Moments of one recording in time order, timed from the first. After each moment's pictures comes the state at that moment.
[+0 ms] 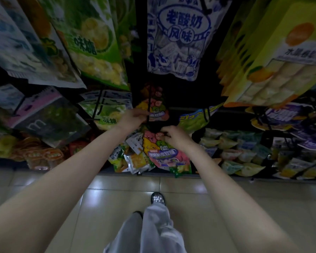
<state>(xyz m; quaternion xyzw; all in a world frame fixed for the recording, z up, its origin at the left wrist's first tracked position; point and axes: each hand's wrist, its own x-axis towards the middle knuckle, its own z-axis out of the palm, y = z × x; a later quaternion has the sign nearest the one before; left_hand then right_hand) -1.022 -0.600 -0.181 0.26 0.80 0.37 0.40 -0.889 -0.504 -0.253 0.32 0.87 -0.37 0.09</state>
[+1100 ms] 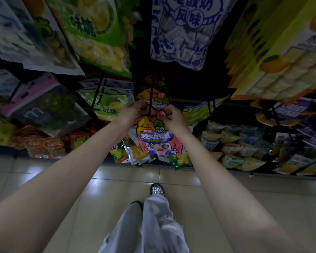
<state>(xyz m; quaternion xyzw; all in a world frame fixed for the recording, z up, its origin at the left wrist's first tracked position) -1.022 -0.603 -0.203 0.14 0.72 0.52 0.44 -0.913 -0.503 -0.260 0.42 0.78 -0.45 -0.07</state>
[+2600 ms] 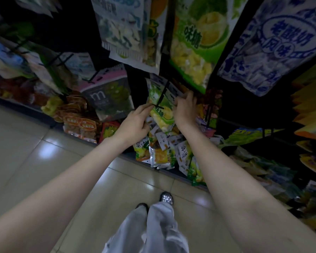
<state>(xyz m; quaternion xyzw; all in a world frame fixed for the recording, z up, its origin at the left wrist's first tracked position) -1.095 -0.753 -0.209 0.42 0.85 0.28 0.18 -1.053 -0.580 -0.238 0.36 0.92 -0.17 -0.07</state>
